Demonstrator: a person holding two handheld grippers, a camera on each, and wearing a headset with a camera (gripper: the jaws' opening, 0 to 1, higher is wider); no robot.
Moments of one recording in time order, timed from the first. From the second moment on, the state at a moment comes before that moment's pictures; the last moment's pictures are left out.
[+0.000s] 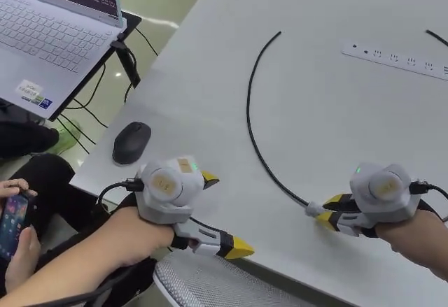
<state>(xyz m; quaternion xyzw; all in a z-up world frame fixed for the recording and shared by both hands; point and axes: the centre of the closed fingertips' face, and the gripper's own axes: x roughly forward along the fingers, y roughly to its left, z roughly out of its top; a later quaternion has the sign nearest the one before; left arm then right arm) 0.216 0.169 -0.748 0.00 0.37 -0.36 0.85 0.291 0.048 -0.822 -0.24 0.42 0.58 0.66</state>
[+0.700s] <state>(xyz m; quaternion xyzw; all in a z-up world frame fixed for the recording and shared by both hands) 0.216 0.167 -0.743 0.00 0.37 -0.37 0.85 0.287 0.049 -0.813 -0.25 0.40 0.58 0.66</state>
